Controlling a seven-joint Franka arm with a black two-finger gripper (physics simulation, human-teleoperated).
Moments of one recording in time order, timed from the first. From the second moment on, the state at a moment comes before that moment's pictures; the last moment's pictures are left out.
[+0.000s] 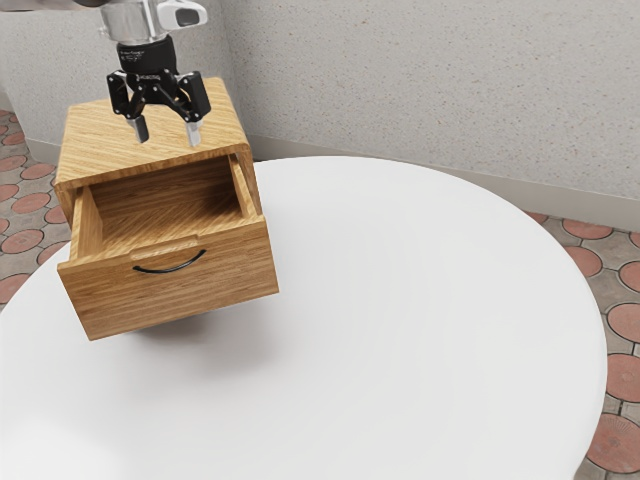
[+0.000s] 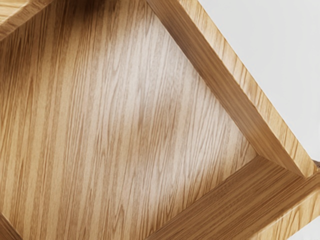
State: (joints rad) arm -0.06 0.13 0.12 -1.31 -0.05 1.37 -0.09
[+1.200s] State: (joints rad) arm -0.07 -0.22 -0.12 -1.80 -0.05 1.58 -0.90
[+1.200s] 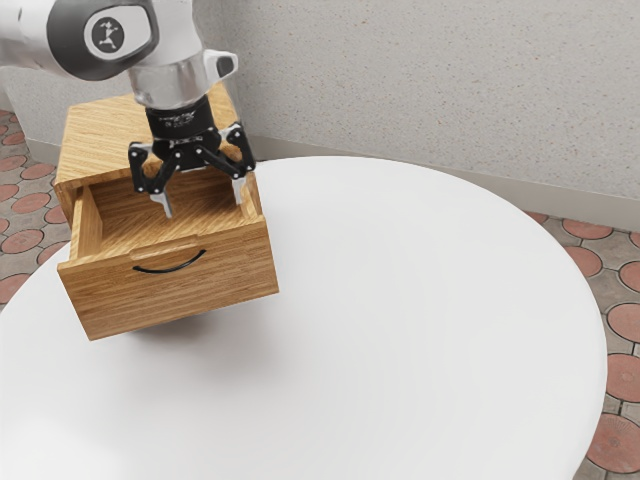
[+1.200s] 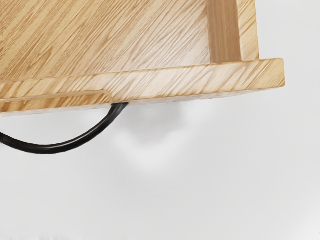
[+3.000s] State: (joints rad) arm 0.06 -0.37 -0.13 -2.23 -0.01 1.84 -1.04
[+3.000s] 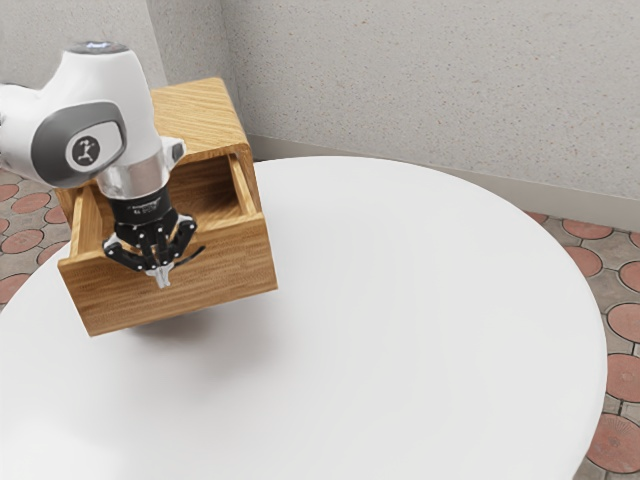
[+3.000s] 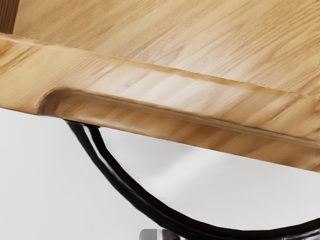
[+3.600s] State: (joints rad) arm 0.11 -0.25 -0.10 -2.14 0.00 1.86 -0.93
